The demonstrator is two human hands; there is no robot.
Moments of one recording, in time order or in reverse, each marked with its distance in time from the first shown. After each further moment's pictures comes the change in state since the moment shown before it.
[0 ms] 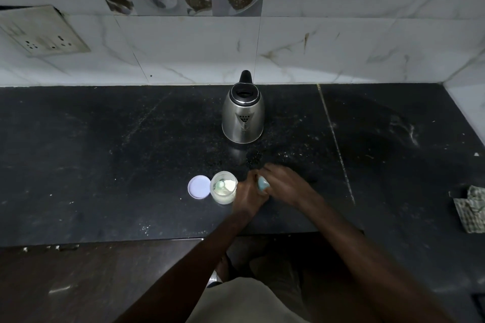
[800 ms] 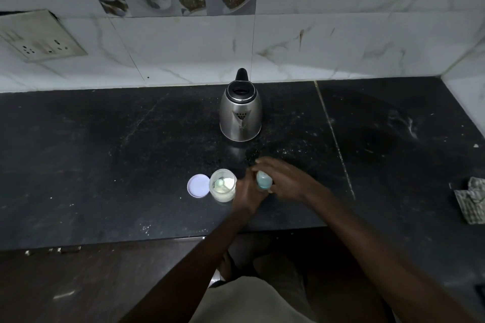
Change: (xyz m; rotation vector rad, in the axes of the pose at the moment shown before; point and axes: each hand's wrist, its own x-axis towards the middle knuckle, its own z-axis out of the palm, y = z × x) left_hand -0.011 0.002 0.000 -0.037 0.005 -0.021; right_hand -0.013 0.020 0.013 0.217 0.128 -0.139
